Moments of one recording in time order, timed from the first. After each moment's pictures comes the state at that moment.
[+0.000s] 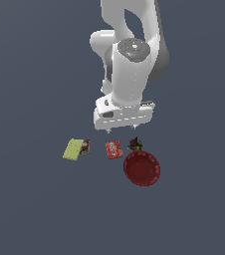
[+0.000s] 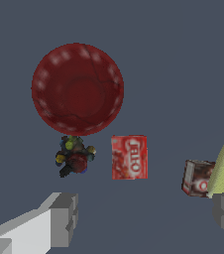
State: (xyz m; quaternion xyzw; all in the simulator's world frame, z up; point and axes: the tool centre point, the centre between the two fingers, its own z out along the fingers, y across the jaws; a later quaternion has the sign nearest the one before) arm -0.001 0.034 0.214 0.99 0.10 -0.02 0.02
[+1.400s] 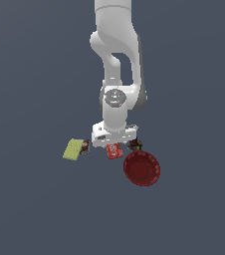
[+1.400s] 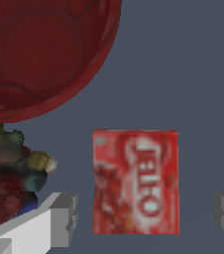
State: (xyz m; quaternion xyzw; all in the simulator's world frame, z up) arm -0.021 0.008 0.066 0.99 0.11 0.00 0.00
